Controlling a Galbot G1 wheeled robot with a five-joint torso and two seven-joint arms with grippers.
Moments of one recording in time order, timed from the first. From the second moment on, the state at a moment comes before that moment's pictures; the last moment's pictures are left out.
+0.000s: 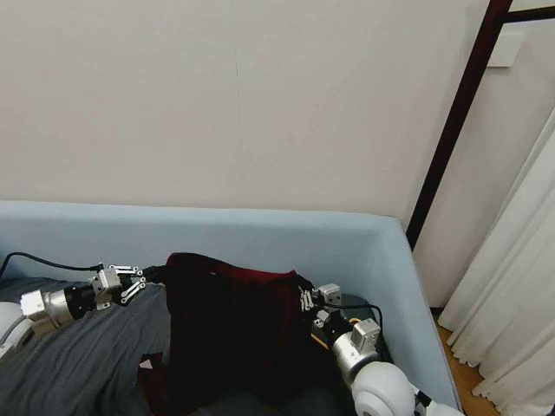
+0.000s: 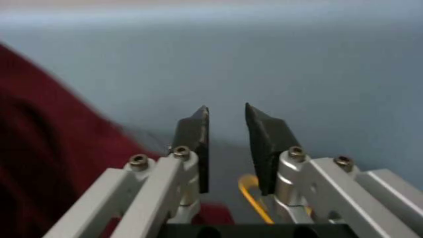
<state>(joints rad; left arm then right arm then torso) 1.10 -0.51 -0.55 -1.58 -0.59 -0.47 0.87 -0.90 0.94 -0.23 1.98 0.78 -0.24 0.60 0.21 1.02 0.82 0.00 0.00</state>
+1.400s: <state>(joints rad) 1.12 -0.54 -0.57 -1.62 -0.57 -0.48 0.84 -0.76 1.10 0.00 1.12 0.46 -0.52 0.08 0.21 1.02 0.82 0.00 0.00</state>
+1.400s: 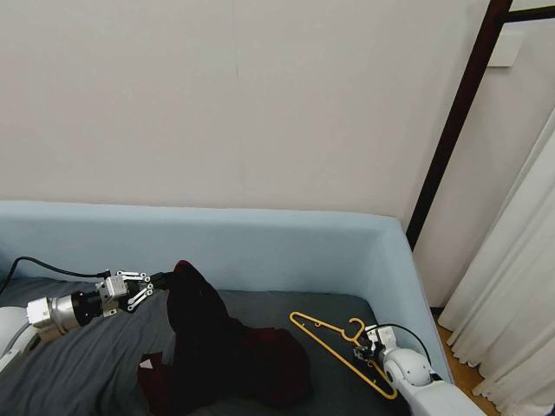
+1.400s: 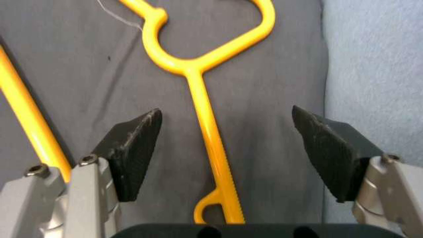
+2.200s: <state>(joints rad) 1.12 -0.54 -0.56 -1.62 -0.58 -0.48 0.84 -0.75 1.13 0.03 1.03 0.34 -0.51 -0.02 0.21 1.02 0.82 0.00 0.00</state>
